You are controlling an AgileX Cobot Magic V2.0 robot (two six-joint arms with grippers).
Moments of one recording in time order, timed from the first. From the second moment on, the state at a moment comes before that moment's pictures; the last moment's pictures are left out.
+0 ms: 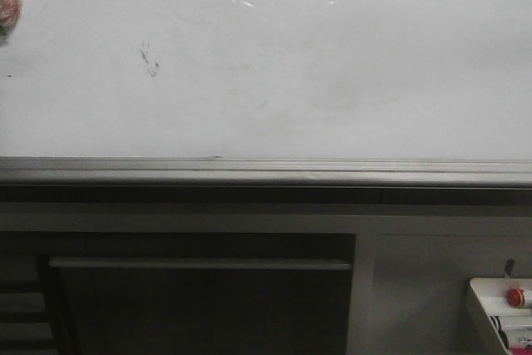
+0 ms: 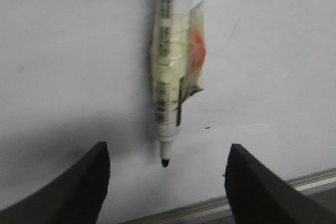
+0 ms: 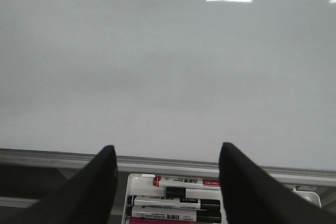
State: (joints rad) left arm -0.27 1.11 -0.79 0.15 0.45 -0.04; right arm 0.06 0.61 -0.73 -0.05 0.72 0.05
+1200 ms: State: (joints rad) left arm -0.28 1.21 -0.83 0.17 0.41 -0.03; right arm 0.06 0.61 -0.73 -0.04 0.71 0.05
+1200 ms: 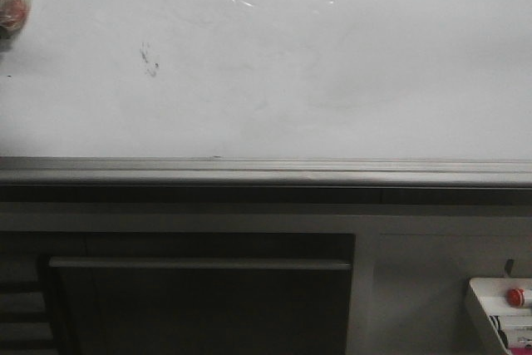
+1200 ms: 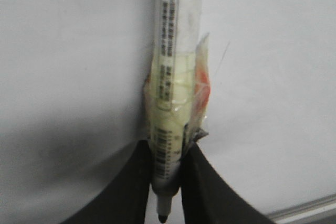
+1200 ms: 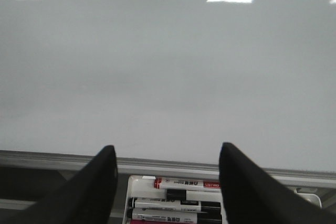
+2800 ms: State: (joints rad) left arm -1.03 1.19 -1.08 -0.13 0.89 0.47; right arm 0.51 1.14 -1.08 0.82 1.13 -1.17
